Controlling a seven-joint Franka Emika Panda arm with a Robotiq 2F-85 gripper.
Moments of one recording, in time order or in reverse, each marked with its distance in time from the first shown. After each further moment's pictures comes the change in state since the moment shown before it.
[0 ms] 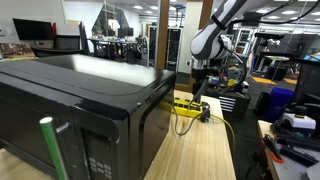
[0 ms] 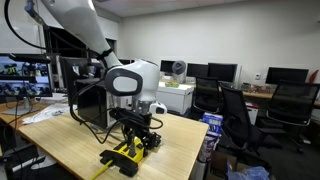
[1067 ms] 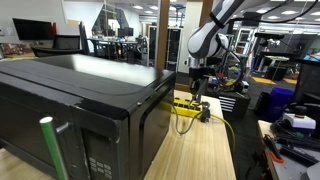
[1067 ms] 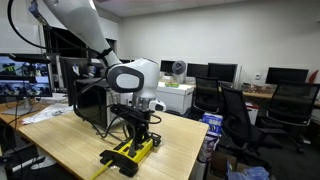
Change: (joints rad) arm 0.019 0.001 0.010 0.027 -0.036 -0.046 0.099
